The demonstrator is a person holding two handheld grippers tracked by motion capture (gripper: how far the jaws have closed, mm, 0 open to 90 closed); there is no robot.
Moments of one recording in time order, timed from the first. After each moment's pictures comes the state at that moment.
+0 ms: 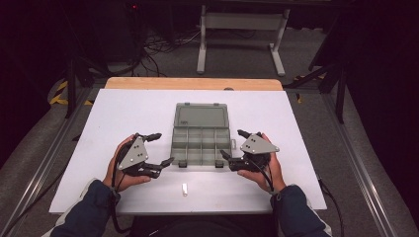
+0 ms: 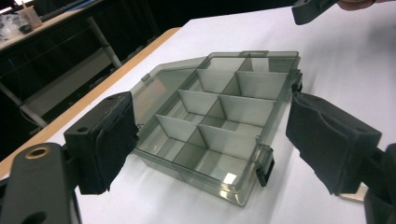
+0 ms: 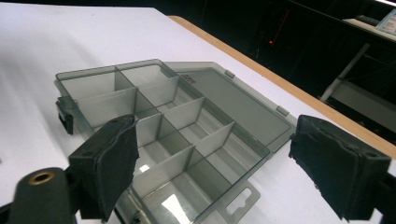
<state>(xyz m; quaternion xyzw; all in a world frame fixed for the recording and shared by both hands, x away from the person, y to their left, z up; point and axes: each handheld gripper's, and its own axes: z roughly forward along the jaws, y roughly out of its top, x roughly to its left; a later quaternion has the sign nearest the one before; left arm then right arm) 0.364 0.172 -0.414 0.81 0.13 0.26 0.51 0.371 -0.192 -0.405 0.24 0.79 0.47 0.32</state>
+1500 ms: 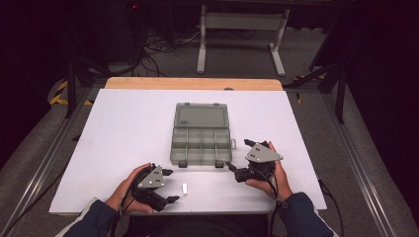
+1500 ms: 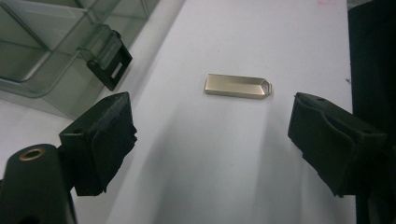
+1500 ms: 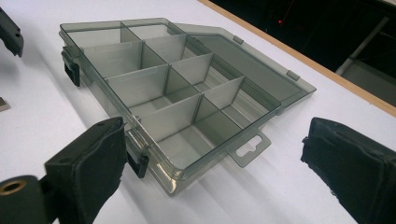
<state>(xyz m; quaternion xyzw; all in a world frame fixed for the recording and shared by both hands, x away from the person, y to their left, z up) 0.335 0.144 -0.468 0.91 0.10 0.09 0.40 0.362 -0.209 -0.430 0.25 0.81 0.44 0.30</state>
